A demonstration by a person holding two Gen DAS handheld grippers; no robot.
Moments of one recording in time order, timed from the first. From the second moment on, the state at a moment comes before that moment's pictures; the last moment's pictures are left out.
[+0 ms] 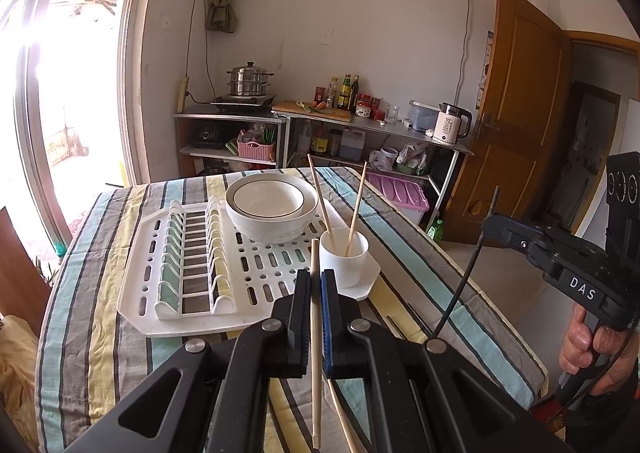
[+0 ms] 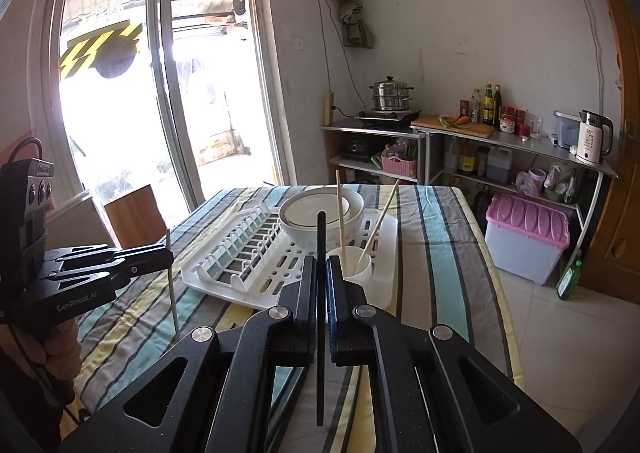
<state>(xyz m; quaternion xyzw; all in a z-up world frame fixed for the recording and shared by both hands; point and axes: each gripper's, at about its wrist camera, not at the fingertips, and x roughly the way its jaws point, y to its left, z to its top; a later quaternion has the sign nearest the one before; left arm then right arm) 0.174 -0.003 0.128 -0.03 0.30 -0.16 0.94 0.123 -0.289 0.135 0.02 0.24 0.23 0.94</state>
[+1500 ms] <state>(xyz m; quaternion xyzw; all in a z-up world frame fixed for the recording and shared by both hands) 0.384 -0.065 0.166 -0.08 0.25 -0.20 0.94 0.260 -0.291 0.182 0.06 0.21 0.22 0.95</state>
